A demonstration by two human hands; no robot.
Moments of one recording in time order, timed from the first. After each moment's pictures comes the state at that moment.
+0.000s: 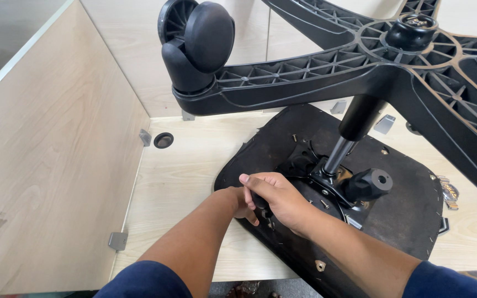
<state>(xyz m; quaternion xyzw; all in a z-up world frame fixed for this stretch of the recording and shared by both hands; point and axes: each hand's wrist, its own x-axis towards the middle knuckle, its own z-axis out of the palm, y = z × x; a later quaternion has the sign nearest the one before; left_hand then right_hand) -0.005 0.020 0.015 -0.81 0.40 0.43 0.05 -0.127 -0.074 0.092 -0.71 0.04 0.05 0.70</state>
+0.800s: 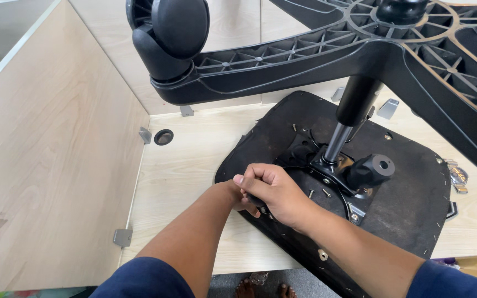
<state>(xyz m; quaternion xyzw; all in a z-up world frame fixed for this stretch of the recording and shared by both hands) -0.004 0.017 0.003 -0.80 0.41 0.44 0.03 -0.138 -0.069 0.090 -0.63 0.07 0.02 0.77</state>
